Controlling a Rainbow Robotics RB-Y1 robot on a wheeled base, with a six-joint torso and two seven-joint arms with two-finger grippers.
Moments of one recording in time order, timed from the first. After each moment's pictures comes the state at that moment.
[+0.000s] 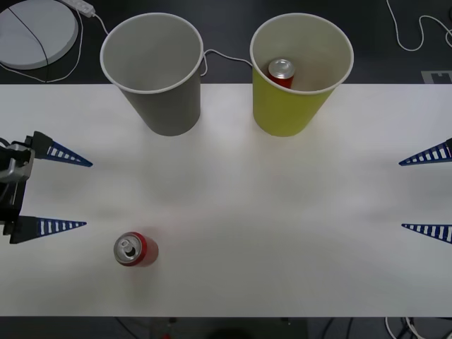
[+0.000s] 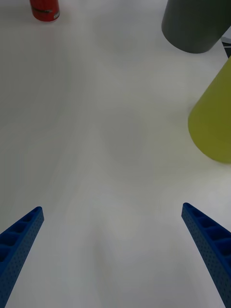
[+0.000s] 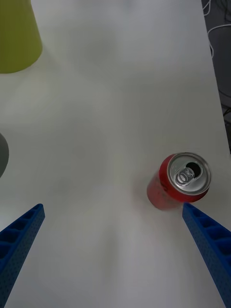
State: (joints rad) right arm 0.04 -0.81 -0.48 -1.89 1.57 -1.57 -0.01; left arm -0.07 0.99 0.19 -1.80 -1.42 -1.45 0.10
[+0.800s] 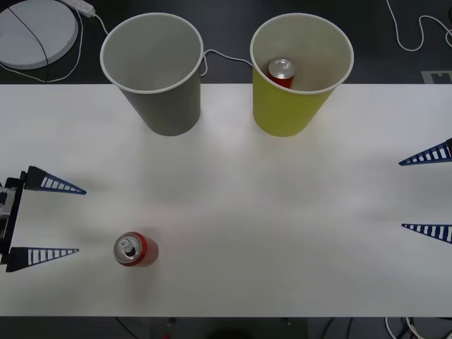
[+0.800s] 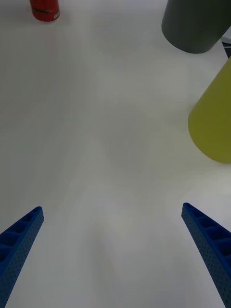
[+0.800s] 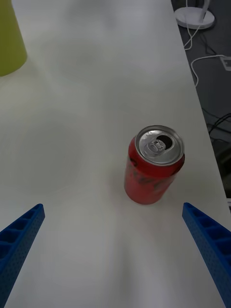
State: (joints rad) right arm 0.04 -0.81 -0.48 -1.89 1.57 -1.57 -0.01; left arm -0.03 0.99 0.08 -1.46 -1.21 -1.45 -0.32
